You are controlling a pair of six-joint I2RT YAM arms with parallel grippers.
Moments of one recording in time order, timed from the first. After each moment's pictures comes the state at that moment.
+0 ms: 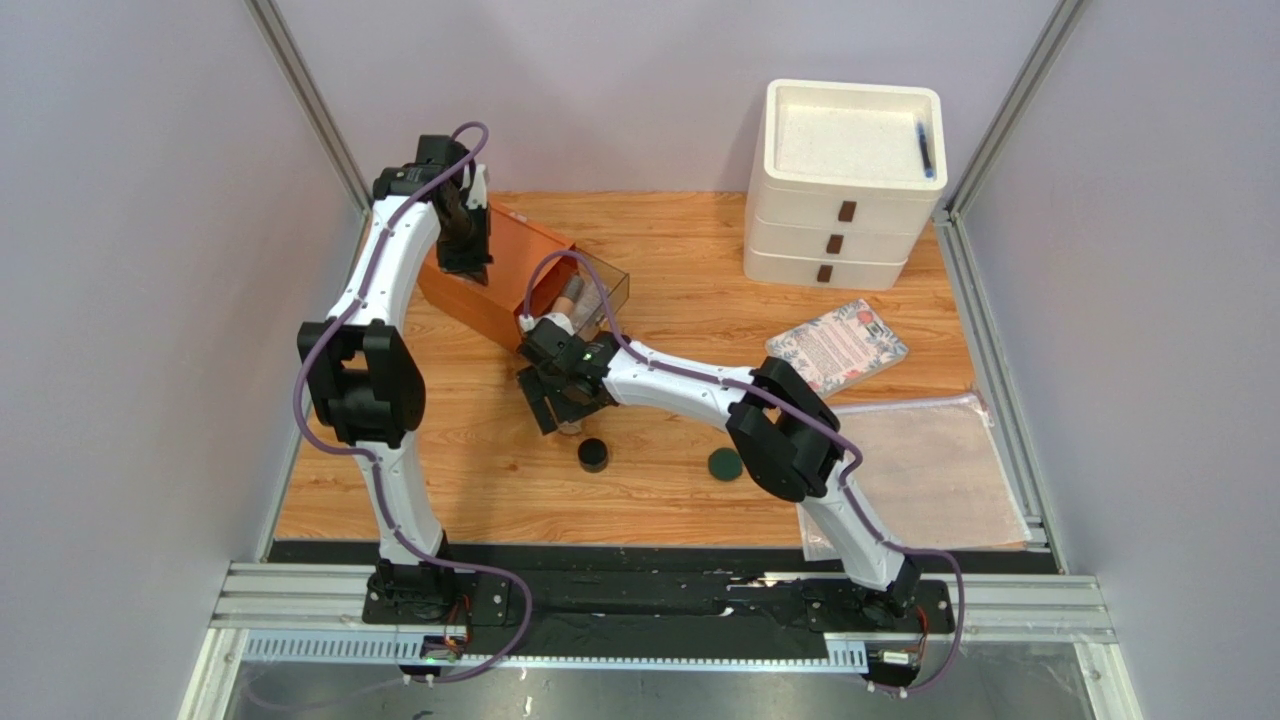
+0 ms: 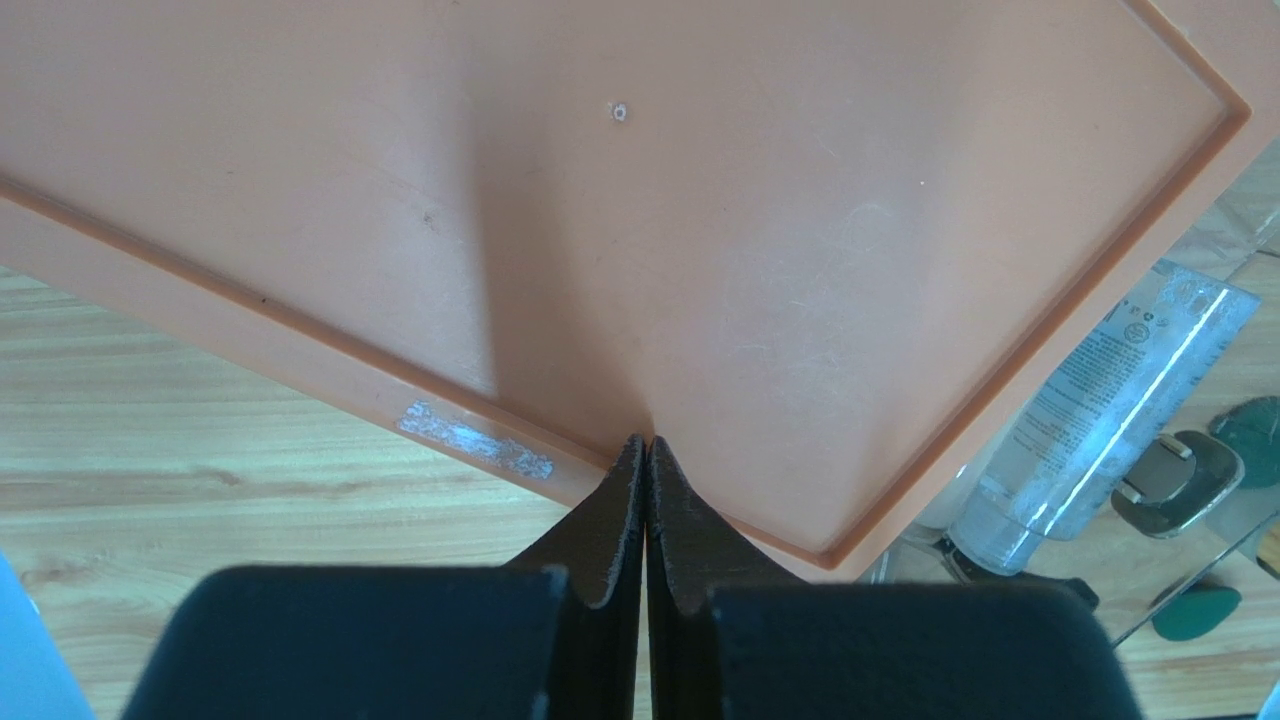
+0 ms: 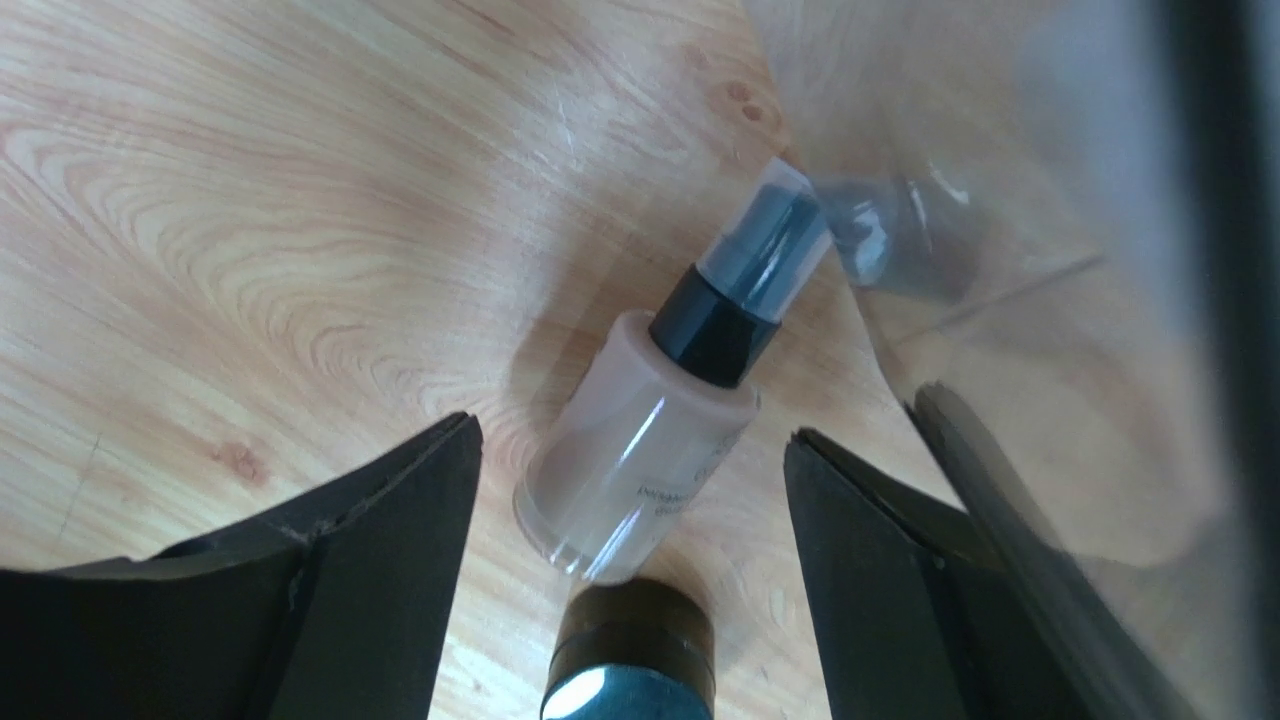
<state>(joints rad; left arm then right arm) -0.06 2.00 1.98 -1.10 0.08 -0.10 1.02 2.26 1.85 -0.65 0.14 0.46</state>
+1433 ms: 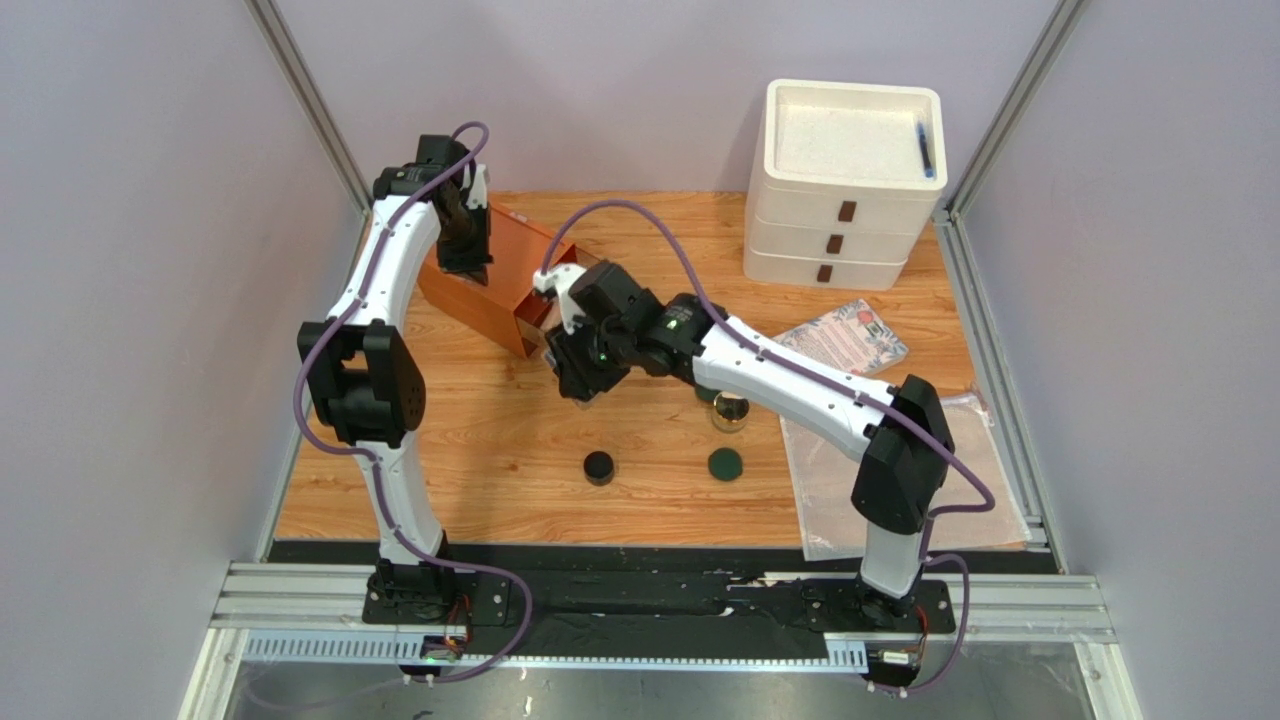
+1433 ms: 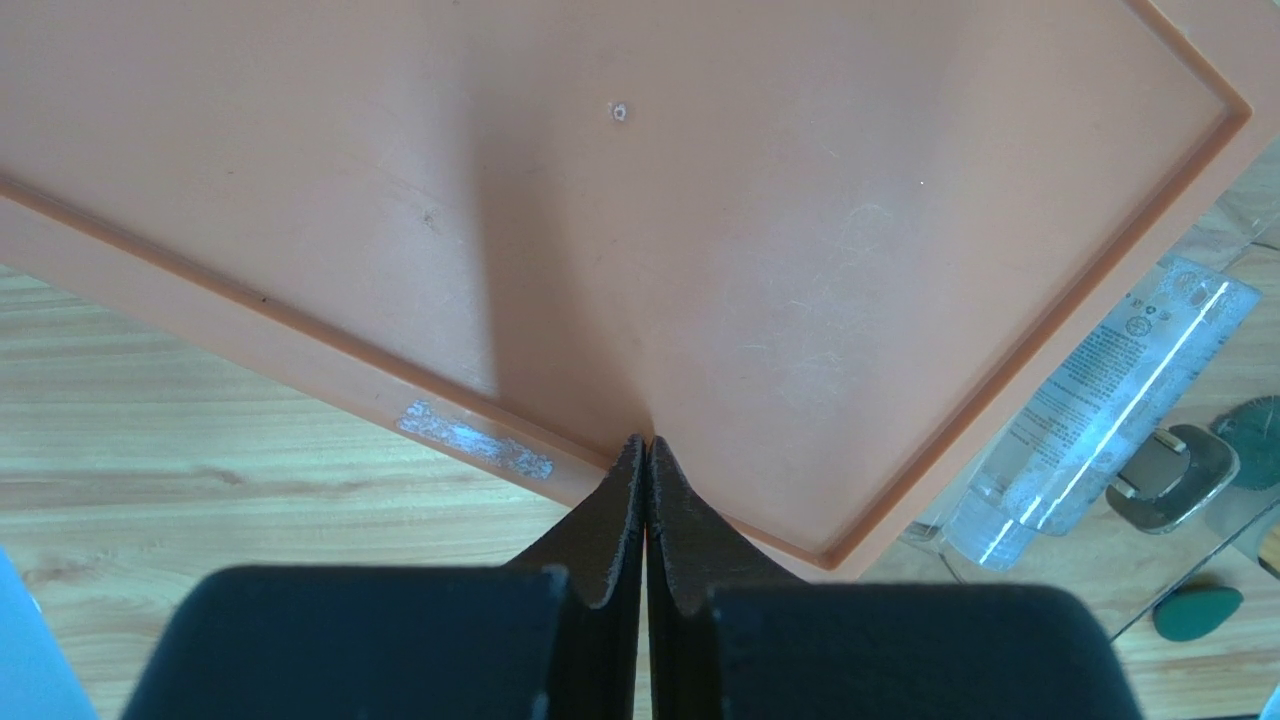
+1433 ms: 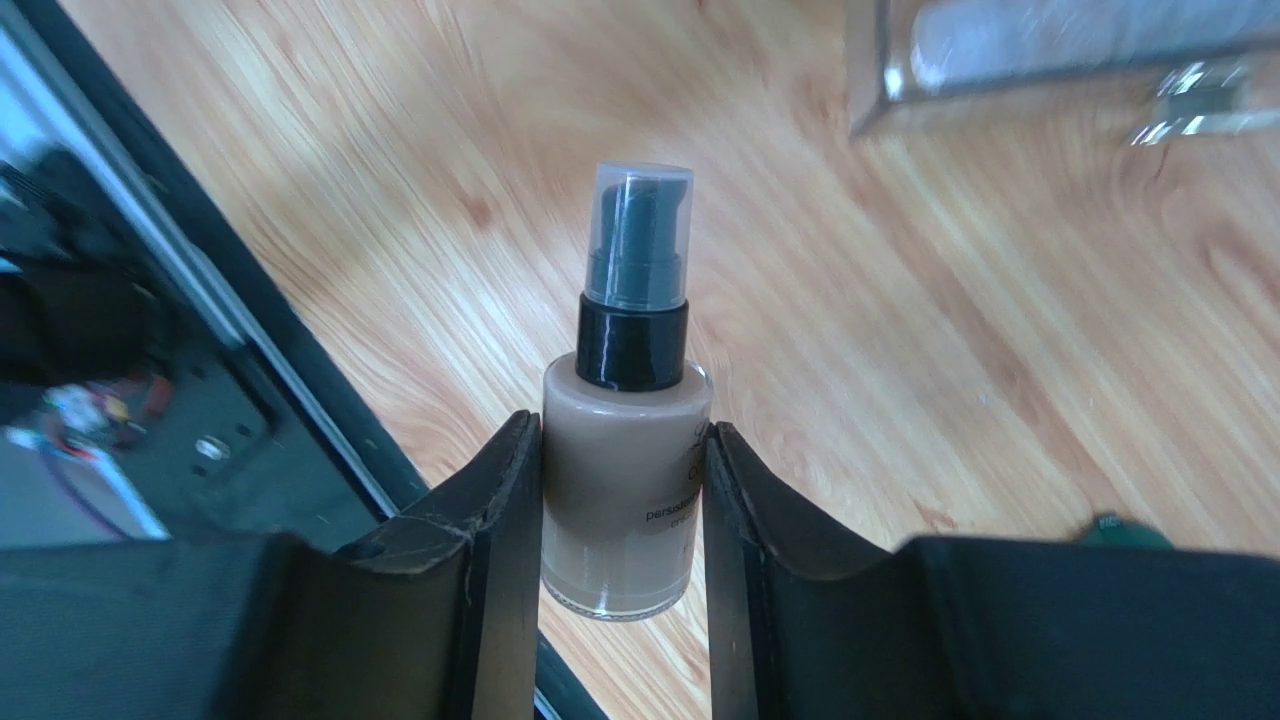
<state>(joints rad) -0.06 2.00 1.98 -1.10 0.08 -0.10 0.99 1.83 1.68 -0.68 -0.06 0.17</state>
